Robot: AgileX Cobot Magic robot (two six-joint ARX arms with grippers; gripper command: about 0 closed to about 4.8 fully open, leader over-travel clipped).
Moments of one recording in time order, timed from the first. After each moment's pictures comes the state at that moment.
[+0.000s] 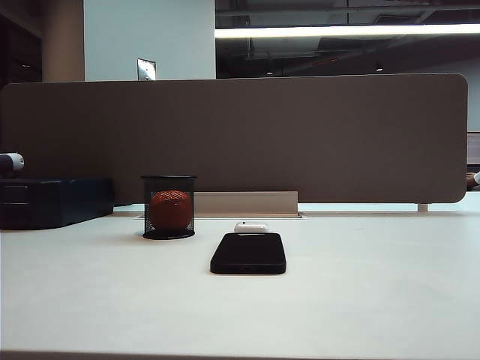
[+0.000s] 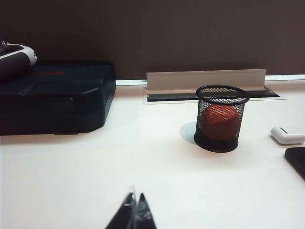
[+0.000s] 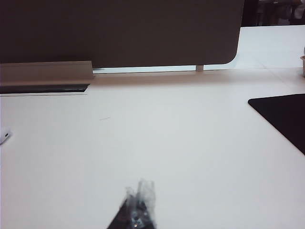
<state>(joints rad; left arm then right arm) -0.05 0.01 0.01 0.02 0.06 0.05 -0.03 0.00 0.01 -0.03 -0.03 0.05</state>
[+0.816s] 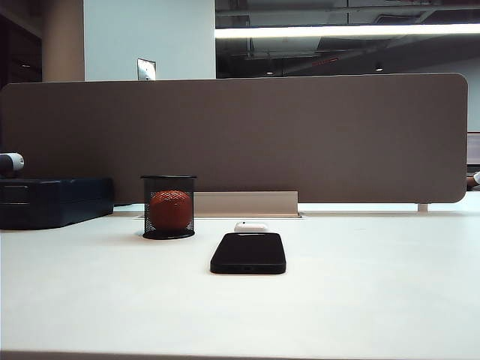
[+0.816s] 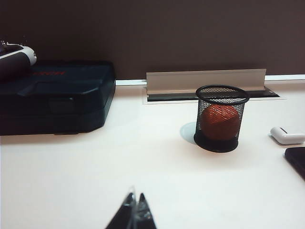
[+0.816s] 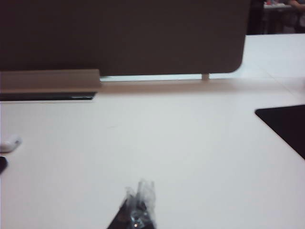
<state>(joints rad) -0.05 0.01 0.01 0.02 0.06 0.05 -0.03 0.00 0.01 0.00 -0.06 0.05</state>
